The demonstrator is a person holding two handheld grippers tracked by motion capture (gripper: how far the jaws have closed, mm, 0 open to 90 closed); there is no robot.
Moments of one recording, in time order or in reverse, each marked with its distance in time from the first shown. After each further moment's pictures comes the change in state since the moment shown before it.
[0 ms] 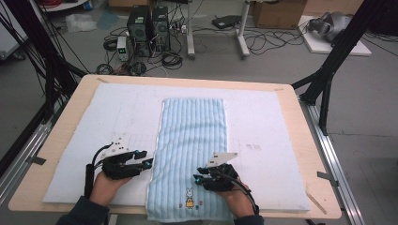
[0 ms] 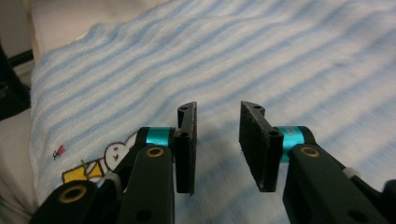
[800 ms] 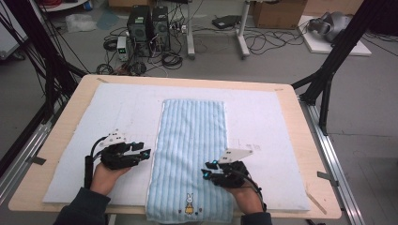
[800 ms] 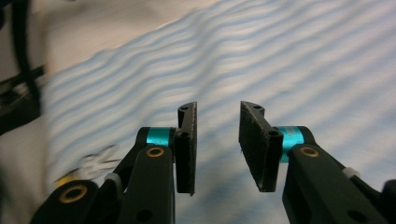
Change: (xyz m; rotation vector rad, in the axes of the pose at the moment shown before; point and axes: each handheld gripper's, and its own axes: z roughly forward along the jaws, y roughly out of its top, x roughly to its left) left arm 0.022 0.014 0.008 -0.014 0.025 -0.050; right arm -0.019 -0.006 -0.030 -0.104 -0.024 0.034
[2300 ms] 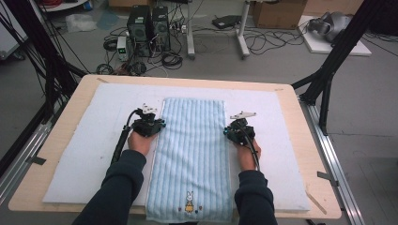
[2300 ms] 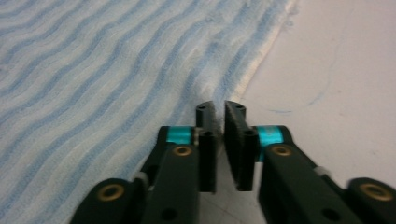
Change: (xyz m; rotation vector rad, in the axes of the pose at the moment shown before) left arm 0.035 0.049 0.117 0.090 0.320 -0.031; right arm -0.132 0.025 0.040 0.107 -0.453 0.206
